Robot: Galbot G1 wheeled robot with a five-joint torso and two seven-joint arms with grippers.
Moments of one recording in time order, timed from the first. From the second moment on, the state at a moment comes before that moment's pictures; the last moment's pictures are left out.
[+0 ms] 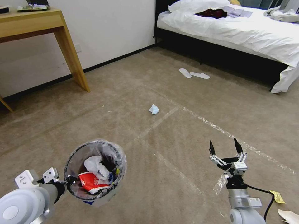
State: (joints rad) left arm 1.60 -1.09 -0.85 -2.35 -1.74 0.68 -1.14; right arm -1.52 1.44 0.74 1.79 0.21 0.64 -0.25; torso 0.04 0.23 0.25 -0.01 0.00
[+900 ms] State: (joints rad) left arm 1.57 -1.10 -0.82 -2.32 -1.72 0.68 -1.13; right arm -1.50 1.46 0.71 1.71 0.17 0.70 -0.24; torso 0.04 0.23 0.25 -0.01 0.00
